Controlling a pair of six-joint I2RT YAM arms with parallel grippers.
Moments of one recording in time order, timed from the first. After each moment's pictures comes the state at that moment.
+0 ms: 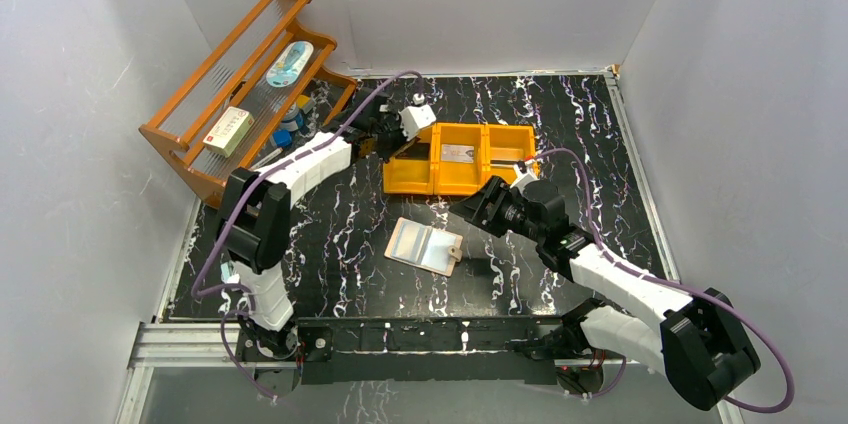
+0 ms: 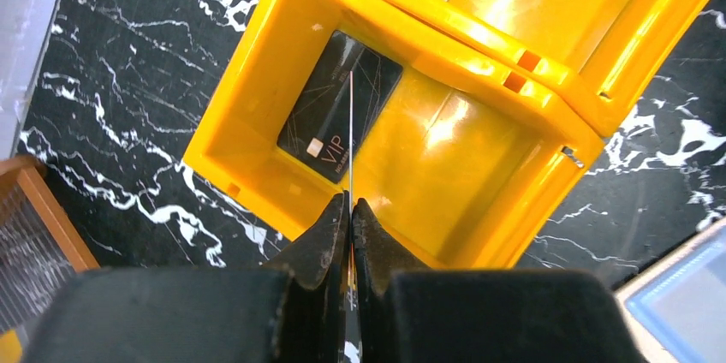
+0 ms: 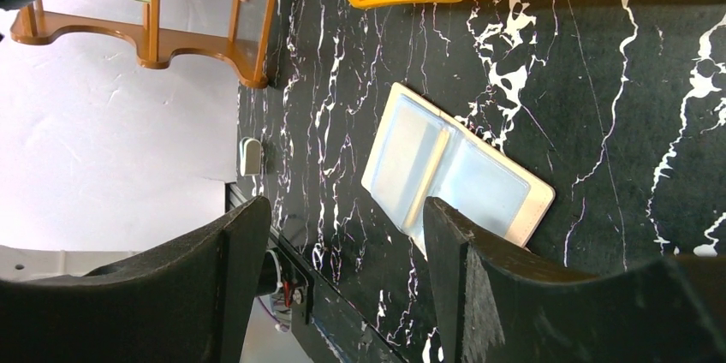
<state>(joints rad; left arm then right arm) -0.48 1.82 1.37 -0.30 0.26 0.61 0.58 1.03 0.42 0.22 -0.27 1.02</state>
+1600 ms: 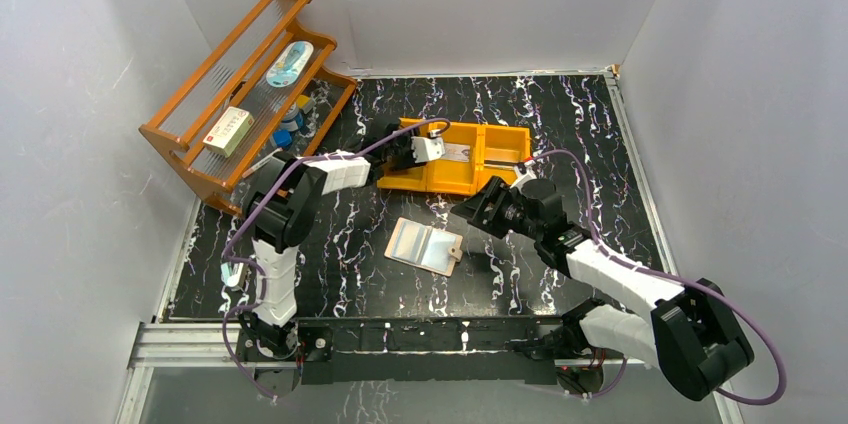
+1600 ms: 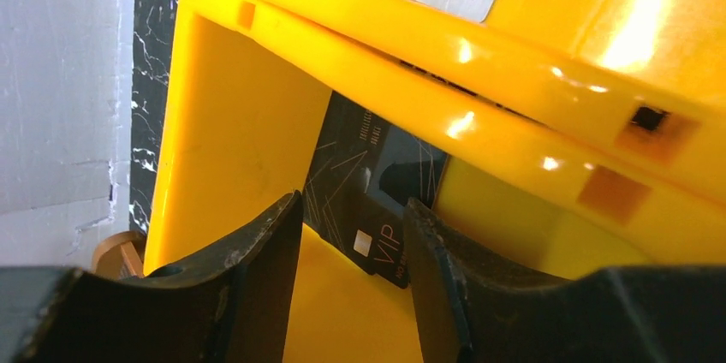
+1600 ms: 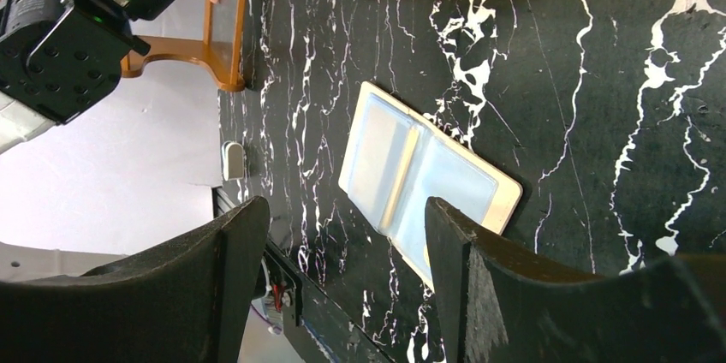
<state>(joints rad) -0.51 2.05 1.25 0.17 0.14 0.99 0.55 1.07 0.42 0.21 -0.28 1.02</state>
